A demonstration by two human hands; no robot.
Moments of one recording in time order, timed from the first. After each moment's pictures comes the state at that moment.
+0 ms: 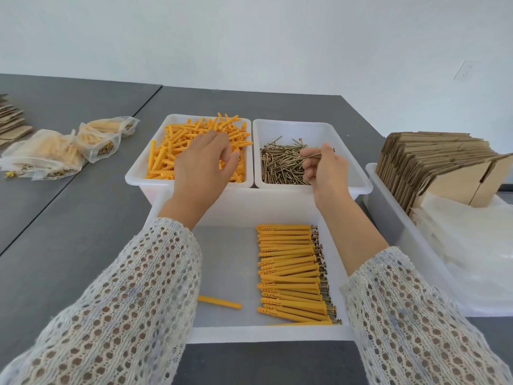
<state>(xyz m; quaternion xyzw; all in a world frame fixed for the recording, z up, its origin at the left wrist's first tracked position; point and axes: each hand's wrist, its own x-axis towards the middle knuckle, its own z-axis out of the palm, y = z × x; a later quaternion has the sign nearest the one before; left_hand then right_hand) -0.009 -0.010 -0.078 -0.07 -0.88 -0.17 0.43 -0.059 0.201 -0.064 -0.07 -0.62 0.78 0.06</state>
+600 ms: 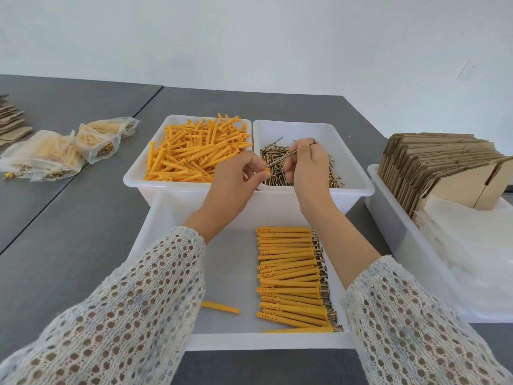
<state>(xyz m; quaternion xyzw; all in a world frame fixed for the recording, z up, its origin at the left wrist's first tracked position) -0.015 0.032 -0.093 -0.11 -0.84 -0.47 0.27 -0.038 0.171 -0.059 0.07 -0.69 0.71 0.14</state>
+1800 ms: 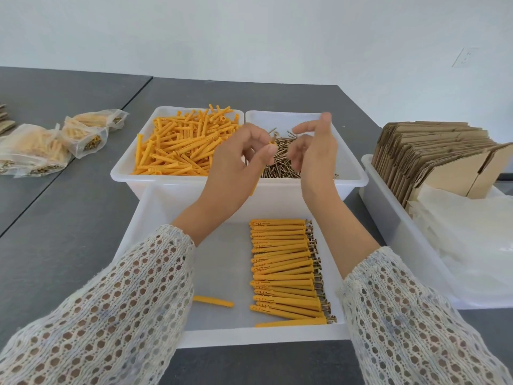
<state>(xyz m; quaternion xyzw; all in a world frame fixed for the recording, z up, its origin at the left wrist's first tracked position) 0.008 0.053 -0.062 -0.18 -0.77 -0.55 0.27 -0.042 0.186 -0.054 0.05 -0.67 0.72 0.16</state>
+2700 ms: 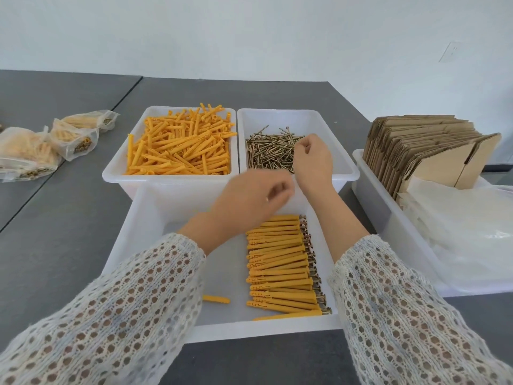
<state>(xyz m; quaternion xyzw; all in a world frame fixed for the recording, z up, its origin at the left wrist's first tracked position) 0.018 0.072 -0.082 -0.26 -0.90 -0.33 0.14 -0.074 0.209 -0.084 -0.02 -0.86 0.47 0.20</state>
